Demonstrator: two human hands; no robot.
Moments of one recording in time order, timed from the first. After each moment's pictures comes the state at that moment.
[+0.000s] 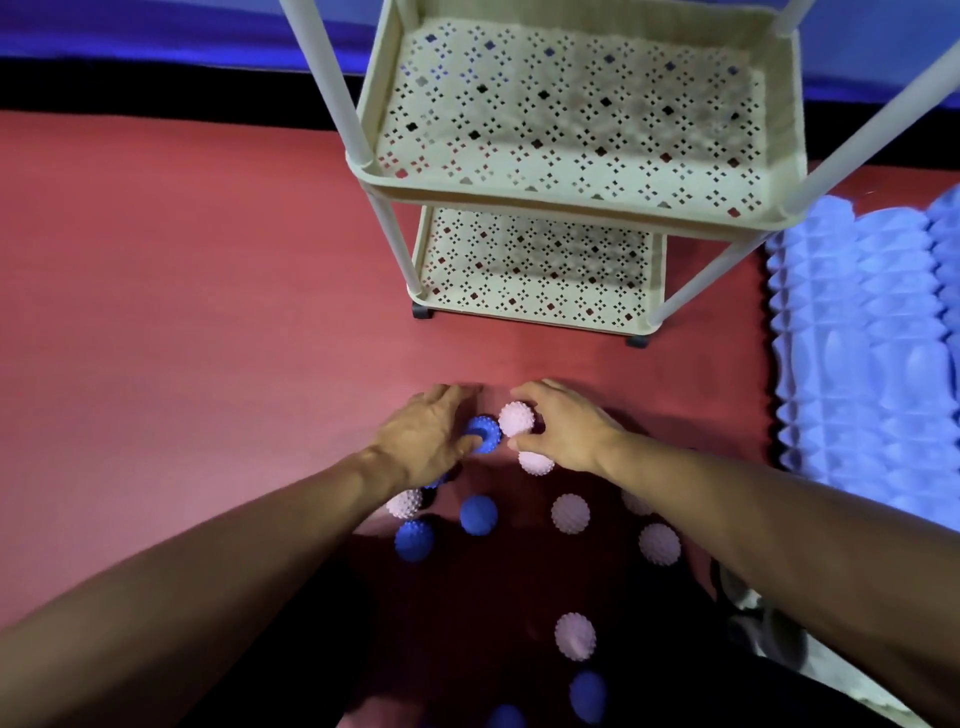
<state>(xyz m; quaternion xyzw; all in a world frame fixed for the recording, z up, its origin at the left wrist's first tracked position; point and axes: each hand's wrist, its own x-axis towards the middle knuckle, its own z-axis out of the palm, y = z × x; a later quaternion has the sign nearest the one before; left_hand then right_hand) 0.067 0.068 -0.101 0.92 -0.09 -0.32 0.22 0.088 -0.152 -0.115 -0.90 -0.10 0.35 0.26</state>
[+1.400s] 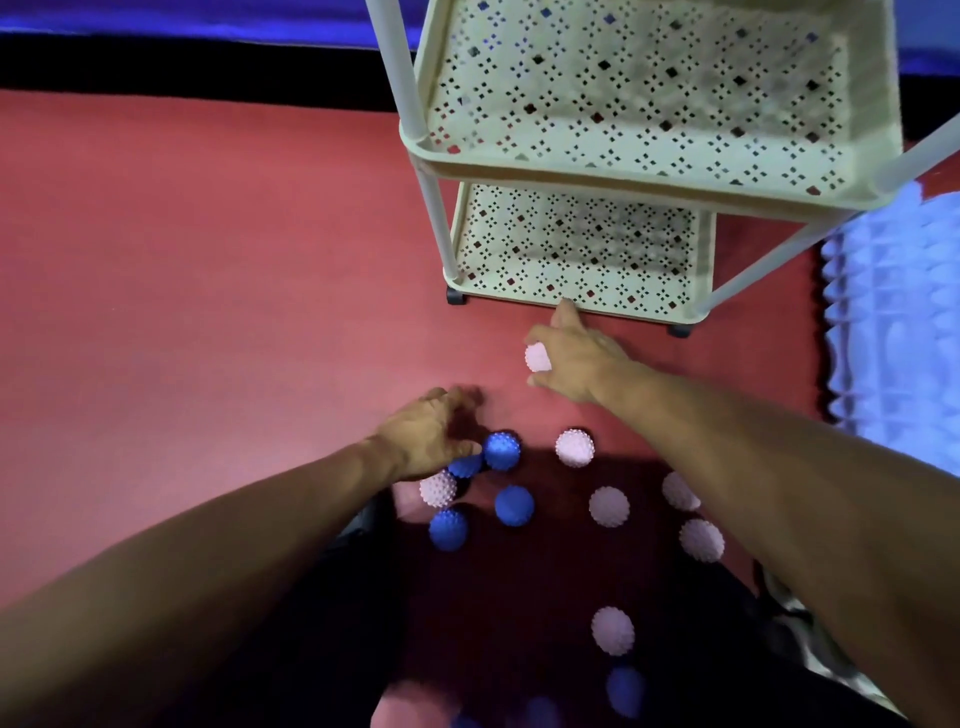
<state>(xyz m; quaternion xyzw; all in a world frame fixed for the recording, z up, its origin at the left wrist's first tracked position) 0.063 0.112 -0.124 0.89 -0.05 -0.39 0.24 0.148 -0.112 -0.131 -0.93 -0.11 0.33 0.12</state>
